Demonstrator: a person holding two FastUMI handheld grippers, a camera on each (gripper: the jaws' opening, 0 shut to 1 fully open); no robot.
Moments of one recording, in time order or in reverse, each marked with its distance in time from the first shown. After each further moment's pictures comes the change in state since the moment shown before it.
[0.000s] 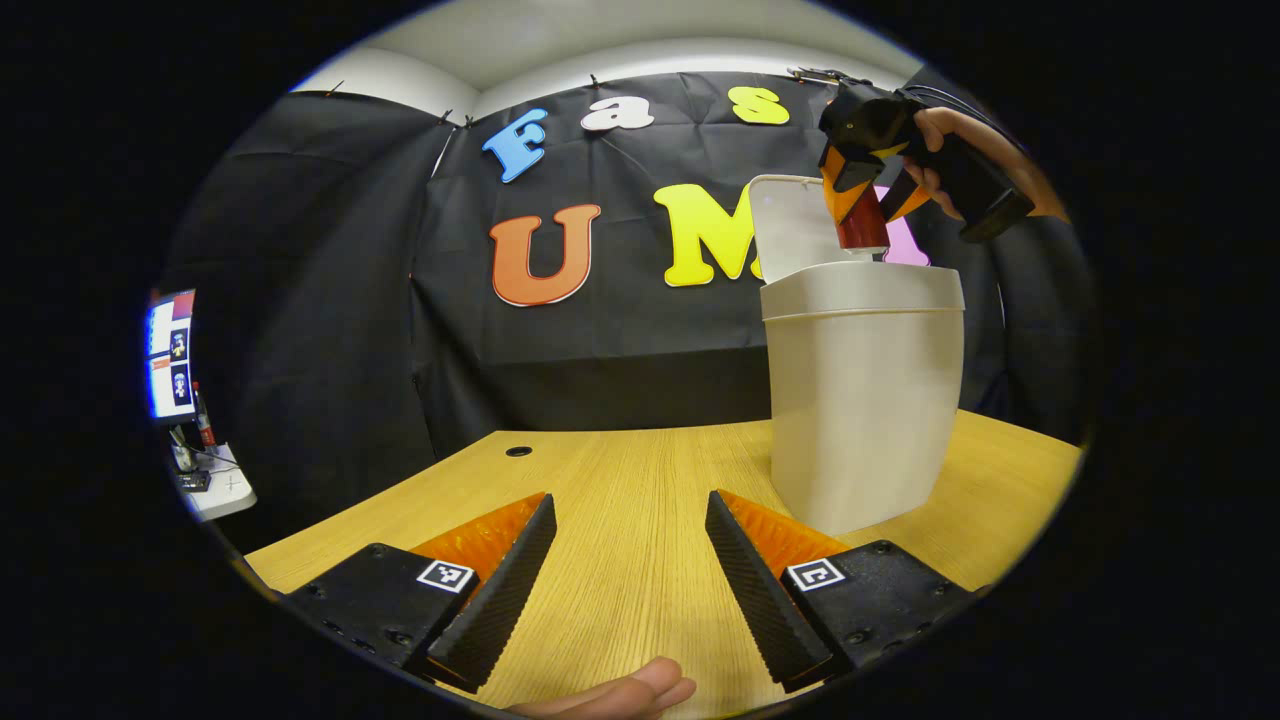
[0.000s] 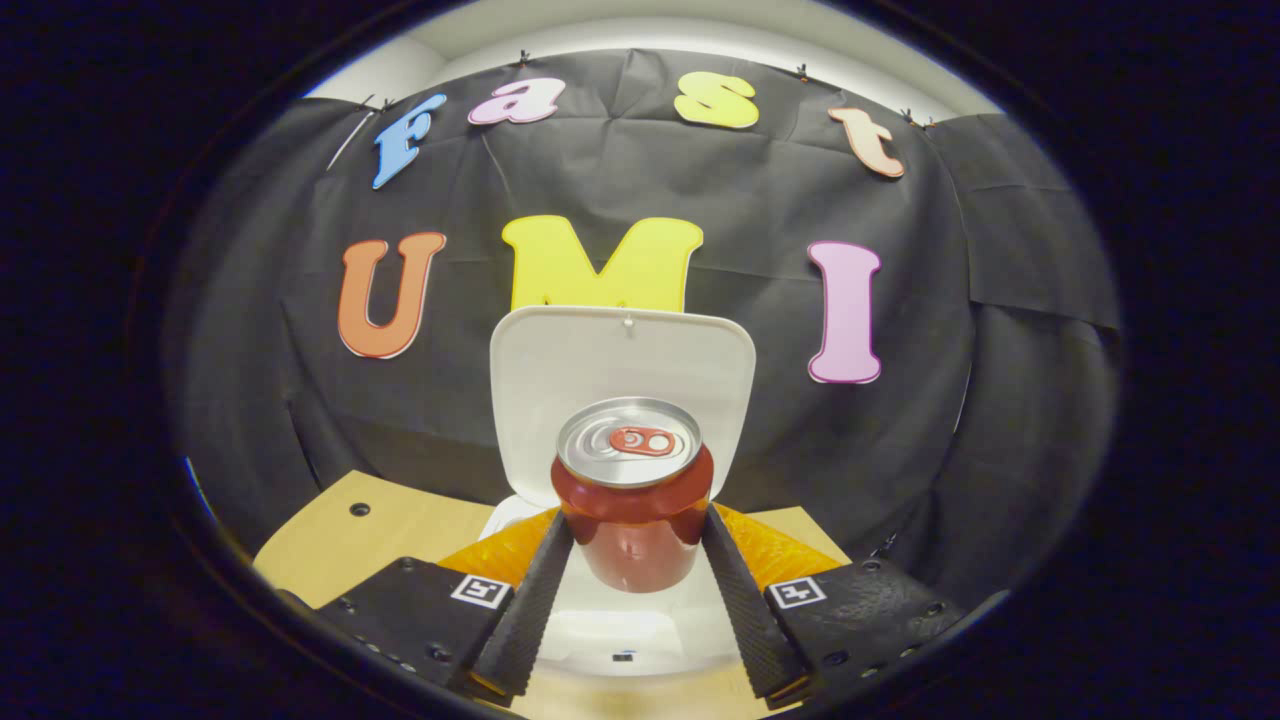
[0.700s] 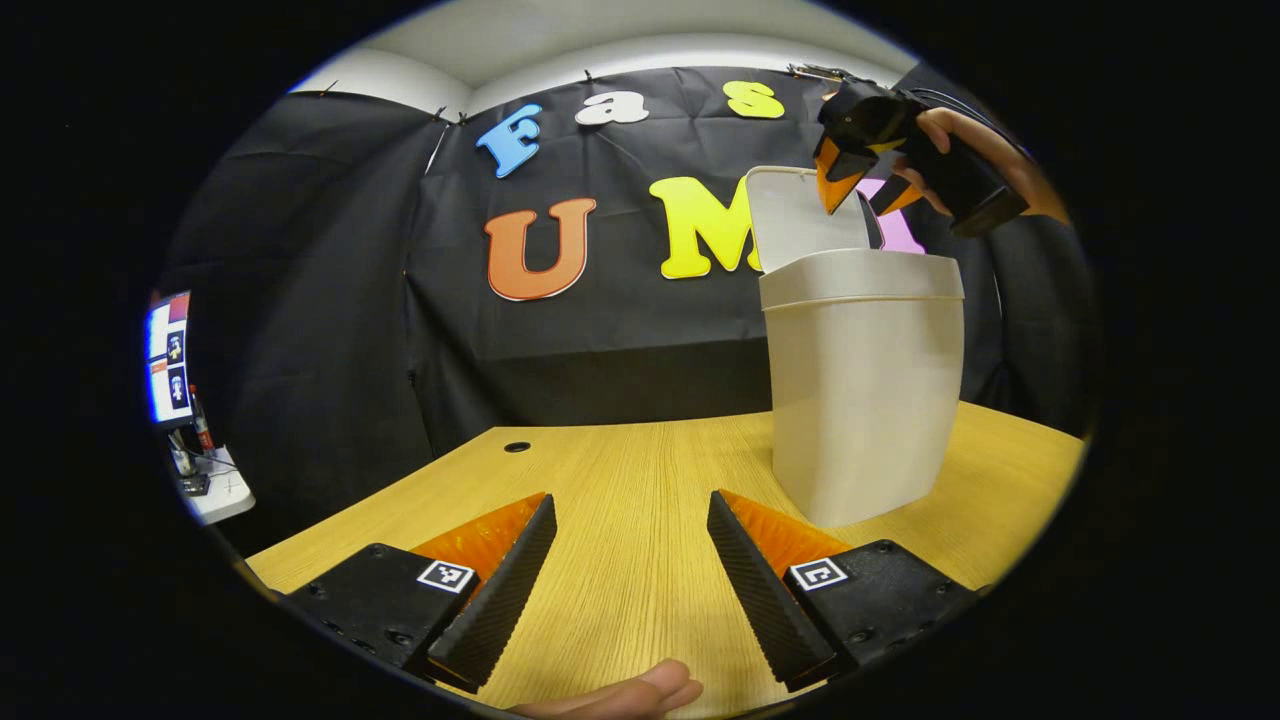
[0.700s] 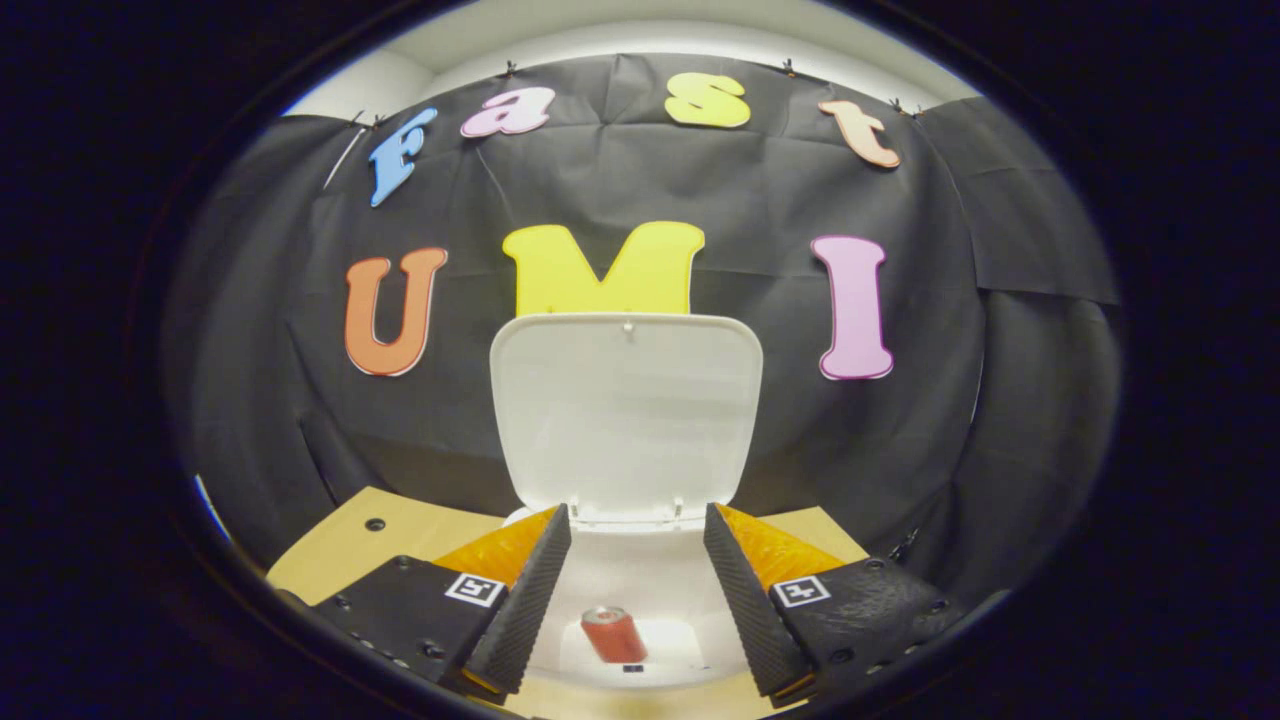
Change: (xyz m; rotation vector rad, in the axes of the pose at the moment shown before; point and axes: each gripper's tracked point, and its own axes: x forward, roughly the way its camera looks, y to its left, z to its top) left arm 0.003 0.003 -0.007 -0.013 0.021 -0.023; right arm -0.001 -0.003 0.022 0.064 -0.060 0.044
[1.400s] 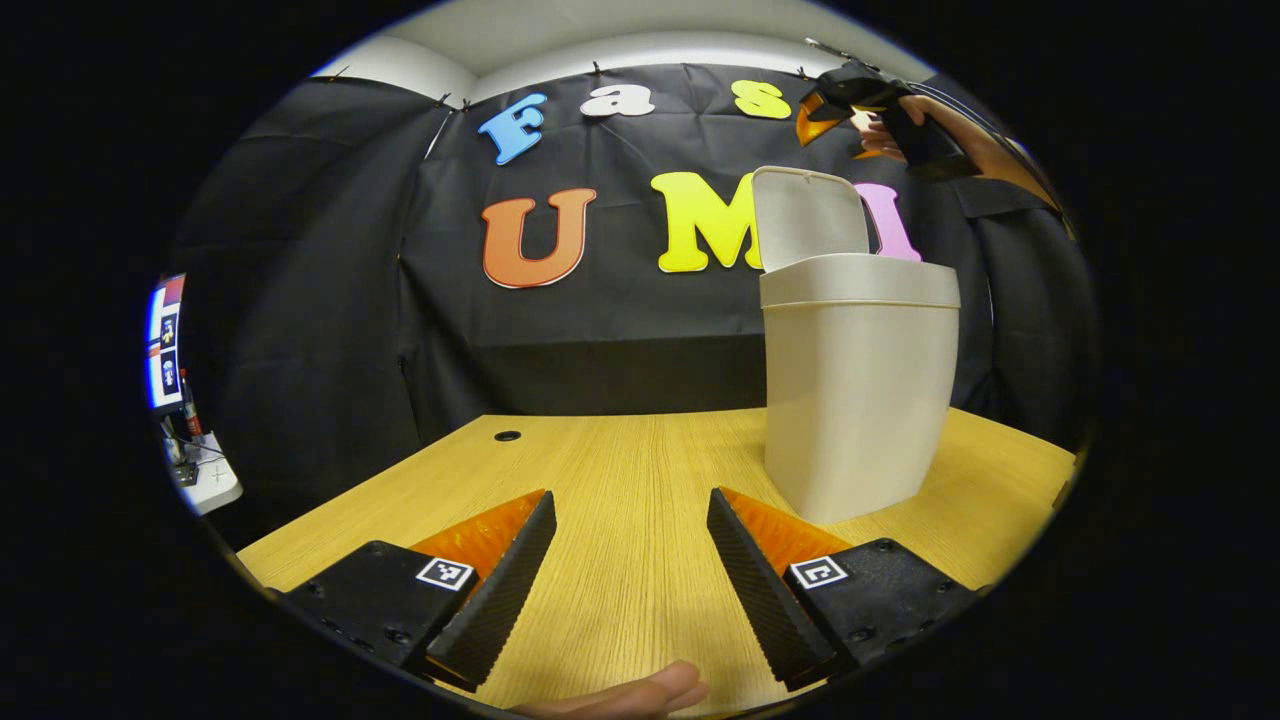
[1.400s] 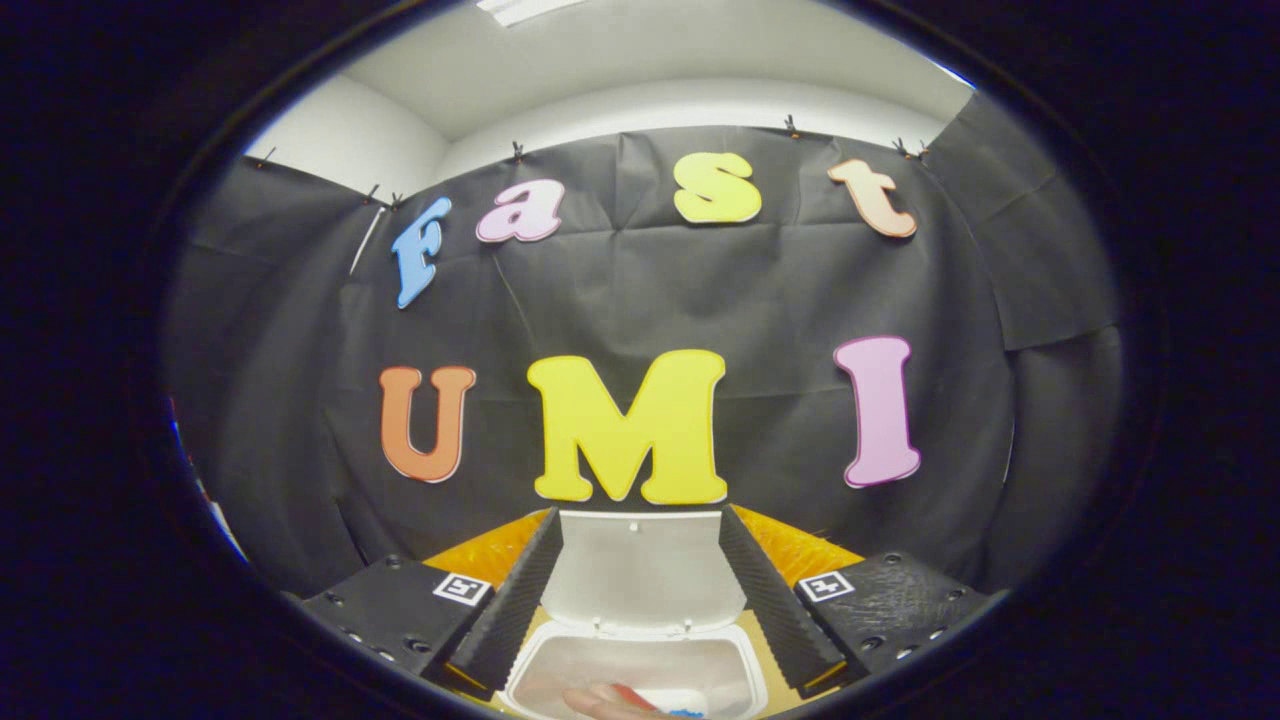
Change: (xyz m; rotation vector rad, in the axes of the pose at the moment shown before) left arm 0.000 0.004 -0.007 -0.015 0.022 -0.031; right arm 0.004 0.013 0.133 0.017 -0.261 0.136
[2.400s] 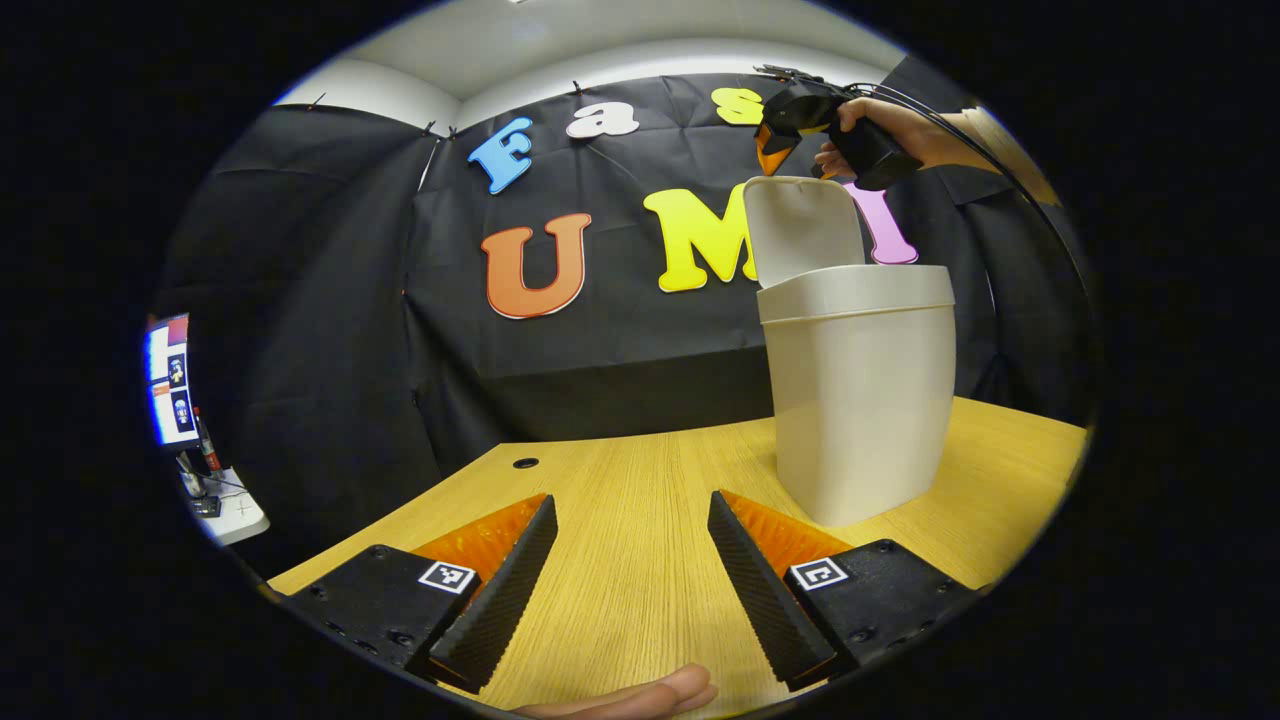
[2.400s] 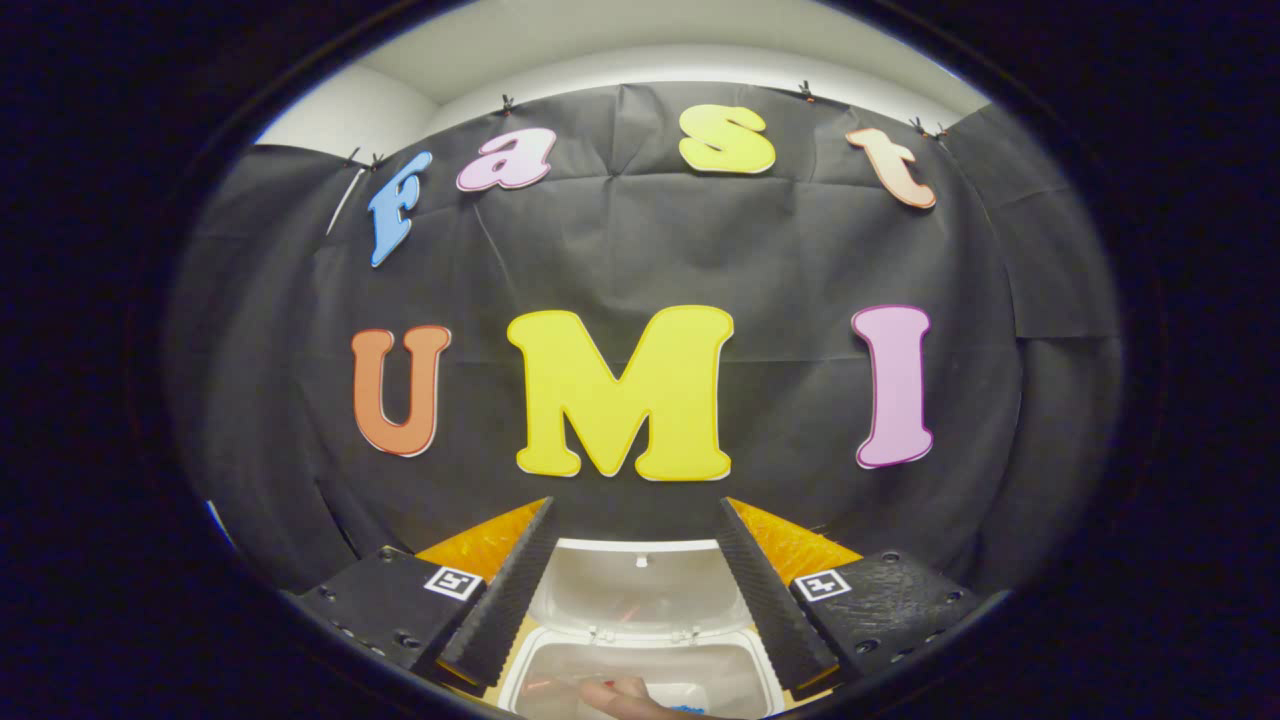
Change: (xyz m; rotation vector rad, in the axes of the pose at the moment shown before) left arm -0.014 0.004 0.025 0.071 -0.071 0.036; right arm 0.036 0.000 -0.035 0.015 0.166 -0.059
